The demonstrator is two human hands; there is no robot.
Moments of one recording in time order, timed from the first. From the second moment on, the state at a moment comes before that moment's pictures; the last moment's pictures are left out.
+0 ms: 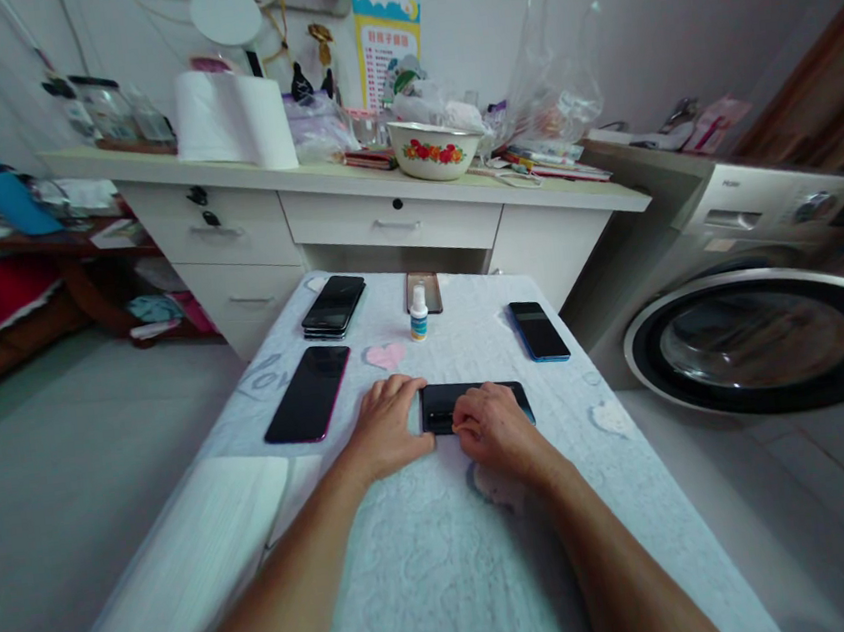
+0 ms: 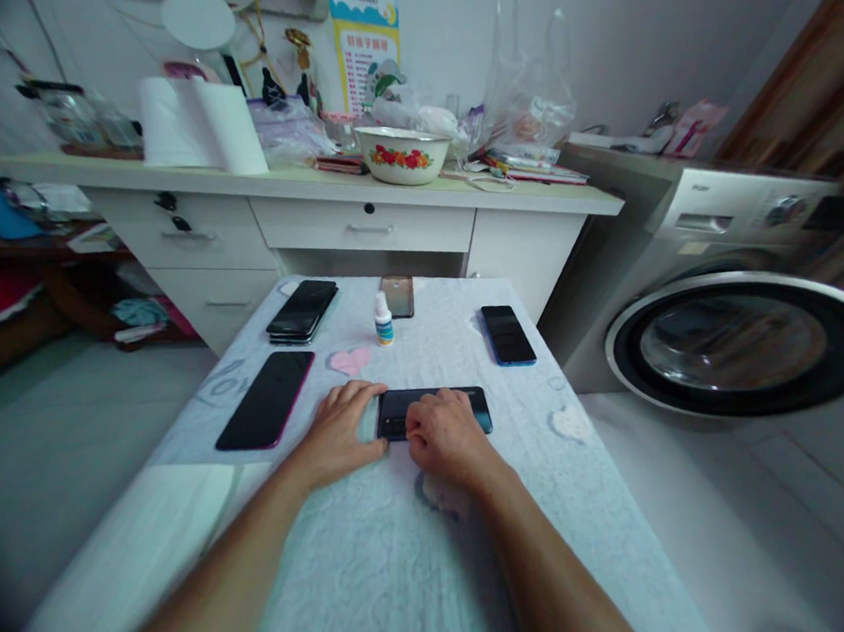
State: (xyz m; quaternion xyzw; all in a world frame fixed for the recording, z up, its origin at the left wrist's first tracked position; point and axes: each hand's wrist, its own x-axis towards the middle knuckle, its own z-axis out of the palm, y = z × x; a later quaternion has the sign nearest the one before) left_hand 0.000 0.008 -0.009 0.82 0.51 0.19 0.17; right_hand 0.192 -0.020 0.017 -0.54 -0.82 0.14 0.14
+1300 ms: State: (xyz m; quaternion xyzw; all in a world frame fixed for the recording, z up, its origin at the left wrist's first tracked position) left_hand 0.002 0.007 -0.005 0.82 0.51 0.19 0.18; right_hand 0.196 -0.026 0.024 -0.55 -0.82 0.12 0.11
